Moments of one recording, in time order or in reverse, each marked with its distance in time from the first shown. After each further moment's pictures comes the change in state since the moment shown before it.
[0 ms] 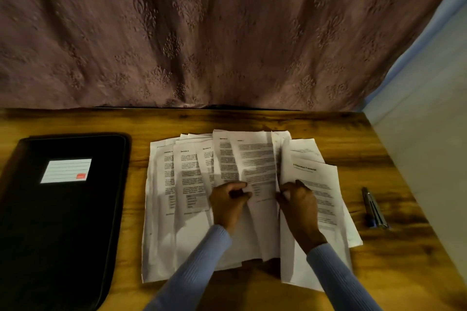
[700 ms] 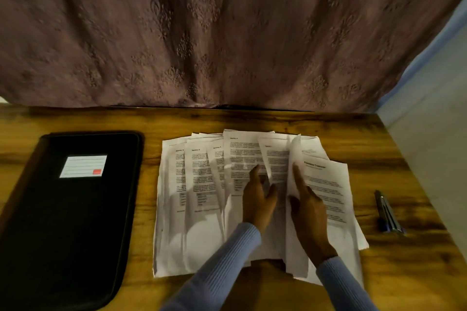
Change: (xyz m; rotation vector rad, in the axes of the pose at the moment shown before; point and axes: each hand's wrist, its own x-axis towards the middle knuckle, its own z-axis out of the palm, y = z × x) left_hand -0.009 0.010 0.034 0.188 -0.128 0.232; right_hand -0.017 -0.001 0.005 0.131 0.135 -0.071
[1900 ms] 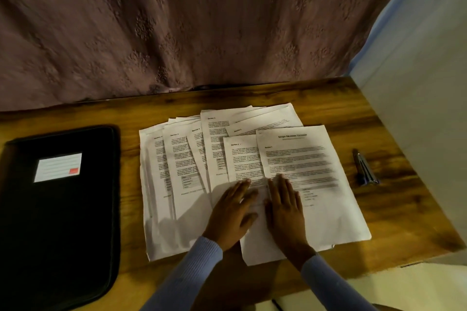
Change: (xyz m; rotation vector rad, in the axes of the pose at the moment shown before) left_hand -0.052 -0.071 -0.045 0.882 -0.490 0.464; right_hand -0.073 0.028 0.028 -0.303 -0.286 0.044
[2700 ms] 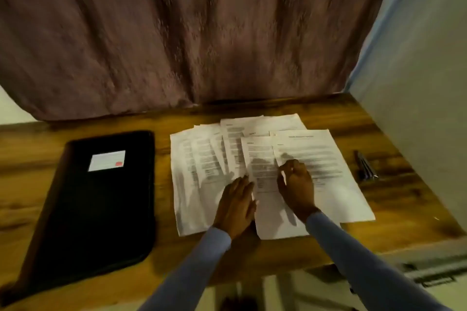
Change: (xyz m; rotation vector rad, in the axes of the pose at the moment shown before) left_hand -0.045 0.005 -0.025 0.271 0.170 -0.057; right_hand 0.015 -0.012 -0.031 0.035 0.368 -0.120
